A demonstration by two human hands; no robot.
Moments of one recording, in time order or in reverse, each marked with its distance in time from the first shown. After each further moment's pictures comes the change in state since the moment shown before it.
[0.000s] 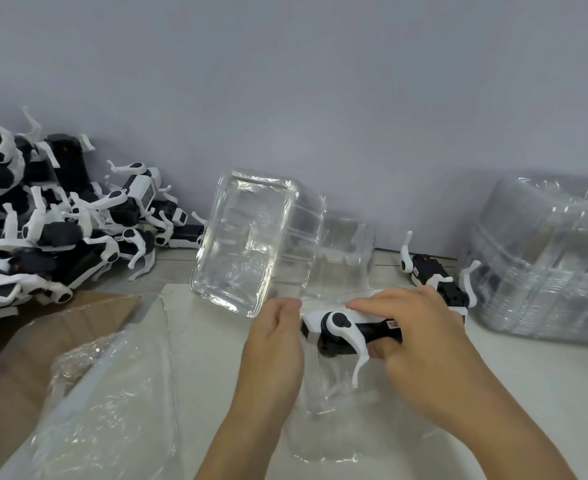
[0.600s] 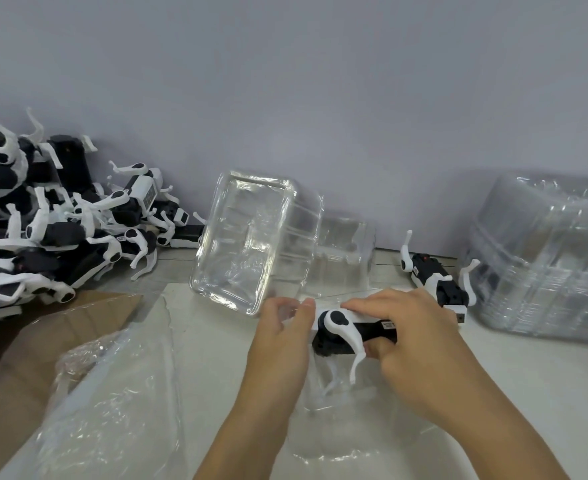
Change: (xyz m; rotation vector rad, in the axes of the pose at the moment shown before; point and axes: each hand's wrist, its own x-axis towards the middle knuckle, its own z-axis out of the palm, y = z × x) left_hand -0.006 0.003 0.004 -0.076 -0.062 -0.094; right_hand 0.002 0.001 0.005 0.012 -0.012 -0.010
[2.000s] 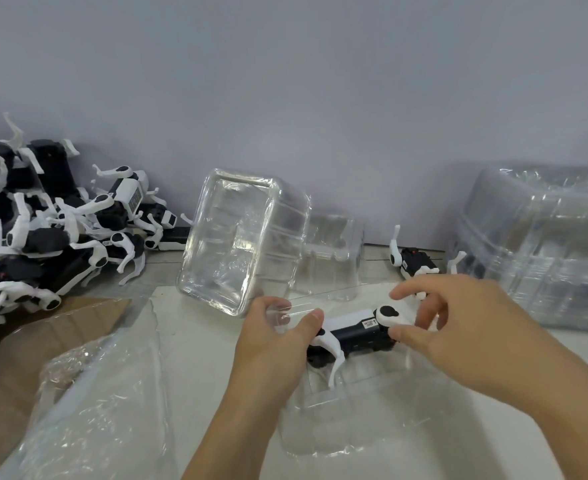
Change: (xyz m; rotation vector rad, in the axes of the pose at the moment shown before) left_hand 0.007 -0.005 -0.006 0.101 -0.032 0.073; right_hand -0.010 0.019 -0.049 -0.031 -0.009 0.199
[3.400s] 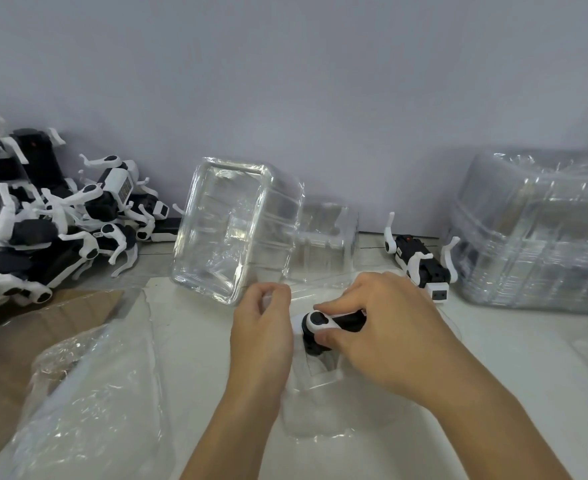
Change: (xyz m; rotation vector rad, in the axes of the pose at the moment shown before) left_hand 0.007 -0.004 0.011 -0.120 0.139 0.039; right_hand 0.002 -0.029 0.050 0.011 0.016 -0.225
